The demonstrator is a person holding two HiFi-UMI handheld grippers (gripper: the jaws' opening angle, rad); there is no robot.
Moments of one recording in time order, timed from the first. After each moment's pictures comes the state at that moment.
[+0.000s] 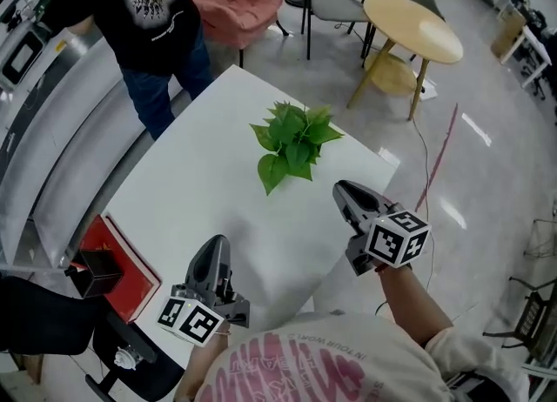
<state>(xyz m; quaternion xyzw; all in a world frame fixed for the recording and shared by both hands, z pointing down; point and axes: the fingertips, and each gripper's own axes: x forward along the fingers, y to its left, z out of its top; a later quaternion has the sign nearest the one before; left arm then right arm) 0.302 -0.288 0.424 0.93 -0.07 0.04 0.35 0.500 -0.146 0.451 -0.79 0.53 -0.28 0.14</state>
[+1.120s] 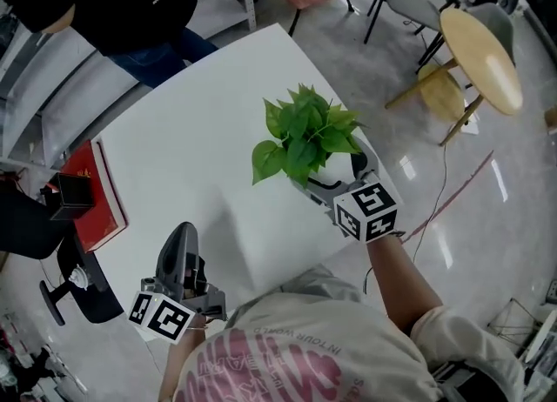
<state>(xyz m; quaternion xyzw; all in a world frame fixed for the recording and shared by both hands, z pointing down) 0.289 -0.276 0.431 0.88 -0.29 0.01 0.37 0.547 -0.240 0.493 -0.68 0.70 -0.19 -0.08</state>
